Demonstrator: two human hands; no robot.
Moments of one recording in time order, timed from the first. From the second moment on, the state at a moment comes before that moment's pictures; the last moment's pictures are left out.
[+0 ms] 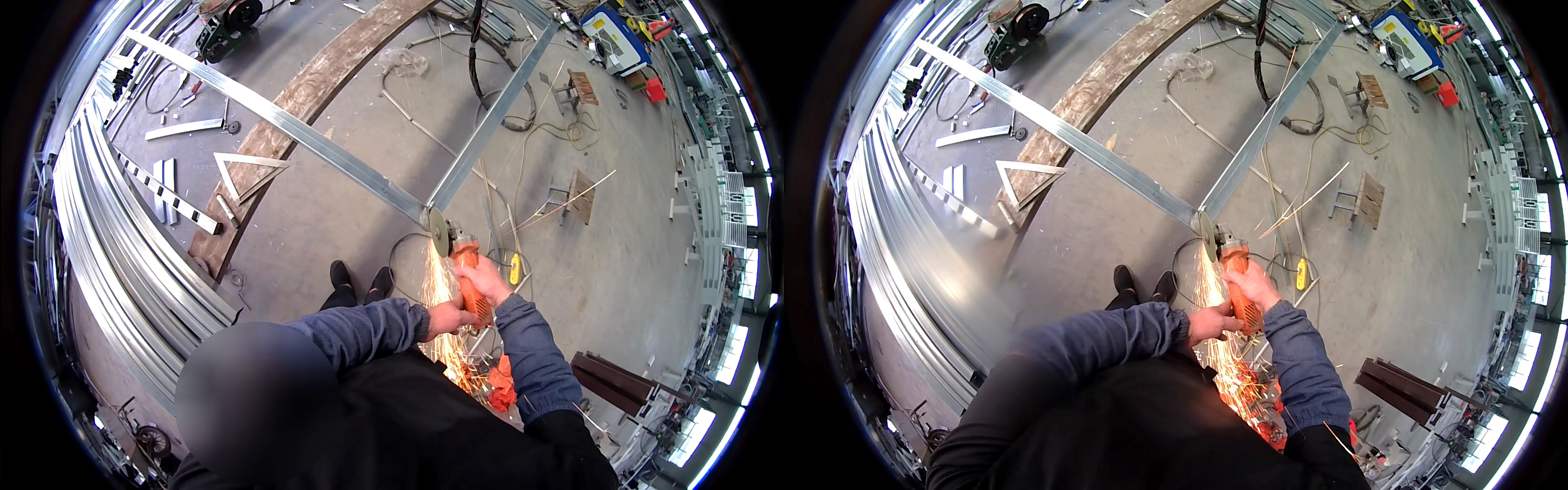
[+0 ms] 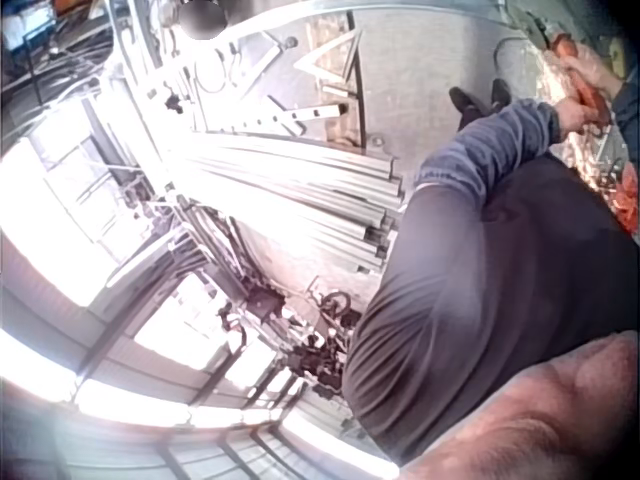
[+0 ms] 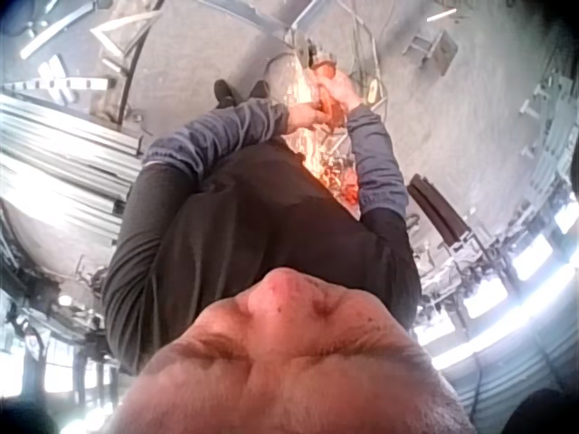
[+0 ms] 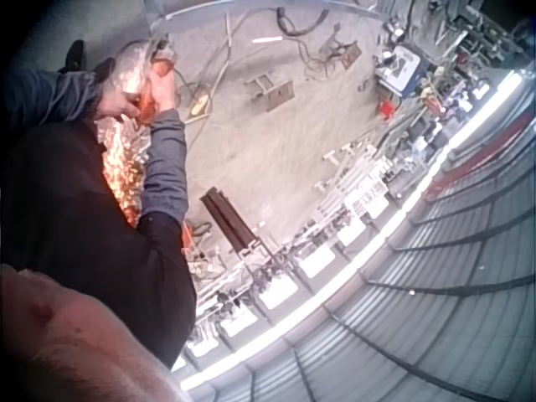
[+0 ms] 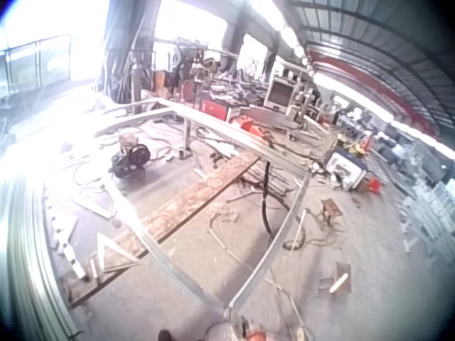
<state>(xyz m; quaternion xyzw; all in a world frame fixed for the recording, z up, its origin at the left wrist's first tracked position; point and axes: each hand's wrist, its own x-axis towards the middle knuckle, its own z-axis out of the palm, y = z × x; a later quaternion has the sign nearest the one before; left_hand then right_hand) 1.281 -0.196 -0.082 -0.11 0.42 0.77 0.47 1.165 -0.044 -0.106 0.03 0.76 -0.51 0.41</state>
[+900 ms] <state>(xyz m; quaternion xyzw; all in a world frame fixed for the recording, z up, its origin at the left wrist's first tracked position) 1.277 -0.208 -0.079 -0.06 0.39 0.77 0.50 1.162 -0.048 -0.103 0.05 0.75 -0.52 0.41</state>
